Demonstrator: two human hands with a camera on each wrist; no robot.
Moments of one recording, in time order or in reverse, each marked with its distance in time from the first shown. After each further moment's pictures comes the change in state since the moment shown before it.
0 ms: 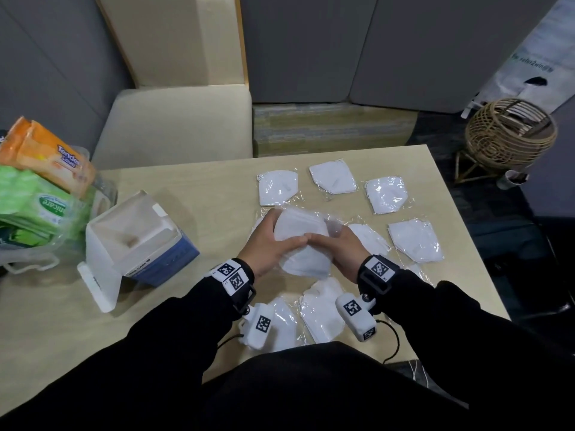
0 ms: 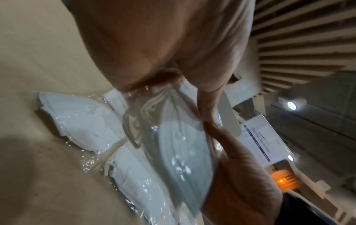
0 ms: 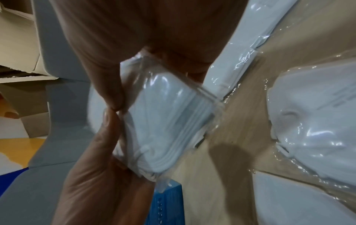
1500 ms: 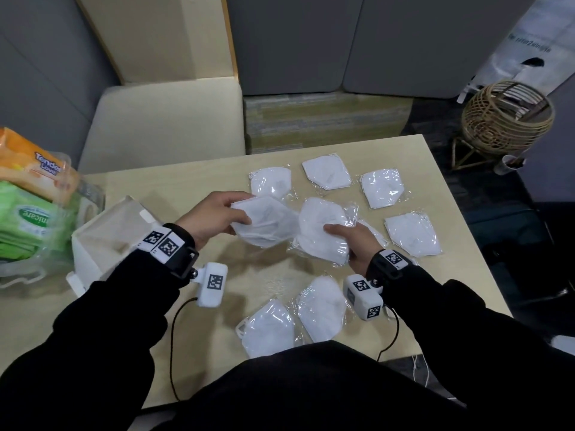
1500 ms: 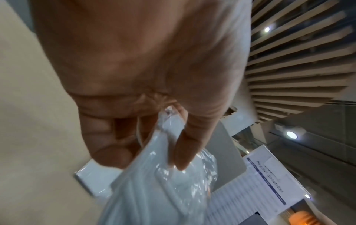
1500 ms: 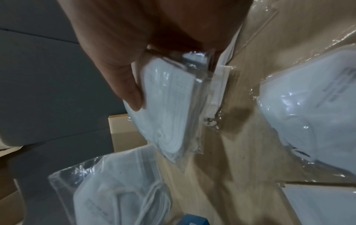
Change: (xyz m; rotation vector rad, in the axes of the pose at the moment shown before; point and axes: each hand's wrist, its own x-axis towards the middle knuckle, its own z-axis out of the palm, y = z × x) left_hand 0.025 0.063 -0.080 0.185 -0.094 -0.132; right_hand 0.018 0.005 -0.045 0.198 0.313 0.205
